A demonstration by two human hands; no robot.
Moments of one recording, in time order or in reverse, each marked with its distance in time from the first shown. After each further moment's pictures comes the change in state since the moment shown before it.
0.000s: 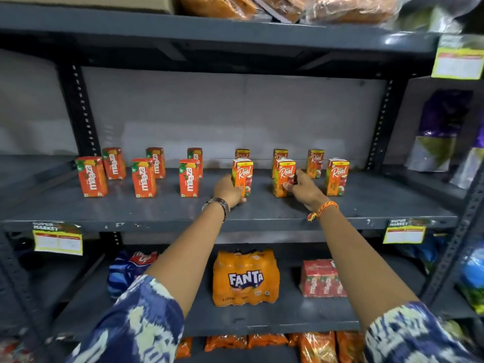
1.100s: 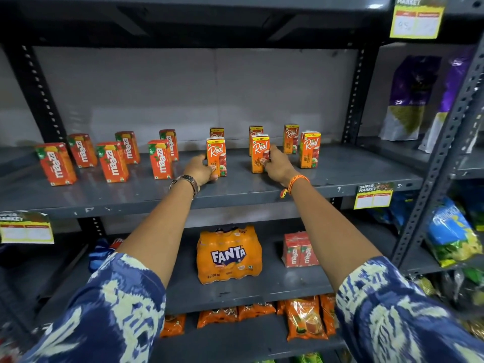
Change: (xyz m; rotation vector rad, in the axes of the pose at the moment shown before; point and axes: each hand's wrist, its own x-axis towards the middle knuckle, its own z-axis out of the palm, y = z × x) left_hand 0.012 -0.010 0.000 0.000 -0.027 -0.003; right_hand -0.013 -0.001 -0.001 -0.266 0.082 -0.050
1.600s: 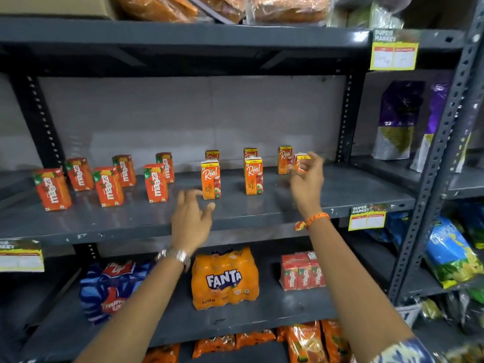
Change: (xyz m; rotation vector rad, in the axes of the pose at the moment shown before) left_hand -0.098 -0.016 0.002 0.442 0.277 0.368; right_hand -0.023 0.029 -0.044 0.464 0.636 -0.131
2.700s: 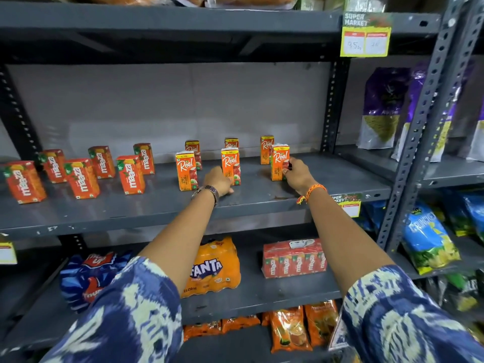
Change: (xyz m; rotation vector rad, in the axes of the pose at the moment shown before) left_hand 0.084 0.087 0.092 -0.149 -0.362 -0.267; right_hand 0.057 0.031 -0.045 -0.448 -0.466 0.208
